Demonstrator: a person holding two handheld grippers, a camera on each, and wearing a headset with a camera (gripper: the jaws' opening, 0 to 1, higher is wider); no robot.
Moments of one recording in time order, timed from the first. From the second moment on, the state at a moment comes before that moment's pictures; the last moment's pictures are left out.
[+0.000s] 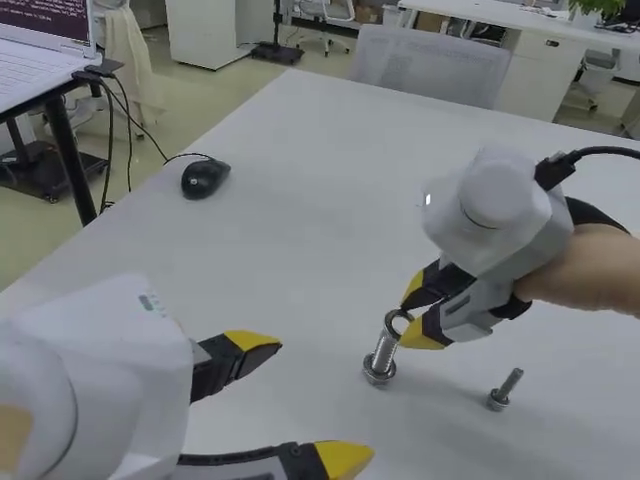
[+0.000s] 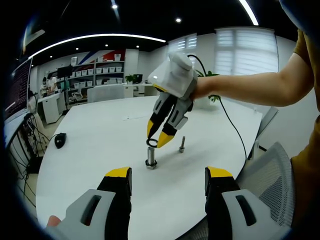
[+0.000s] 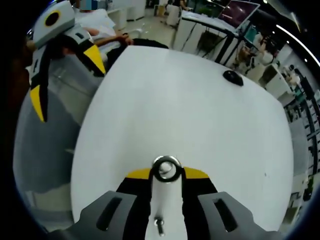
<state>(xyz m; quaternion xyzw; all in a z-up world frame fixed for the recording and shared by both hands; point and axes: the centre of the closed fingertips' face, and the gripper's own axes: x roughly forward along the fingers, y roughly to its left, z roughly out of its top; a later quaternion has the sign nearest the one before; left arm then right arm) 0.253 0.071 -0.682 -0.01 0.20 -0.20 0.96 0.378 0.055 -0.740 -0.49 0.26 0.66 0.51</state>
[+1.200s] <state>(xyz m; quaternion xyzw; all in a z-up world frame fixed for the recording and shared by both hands) 0.255 0.074 -0.685 -0.02 0.21 -0.20 0.96 0.382 0.056 -0.791 -0.52 0.28 0.66 0.46</state>
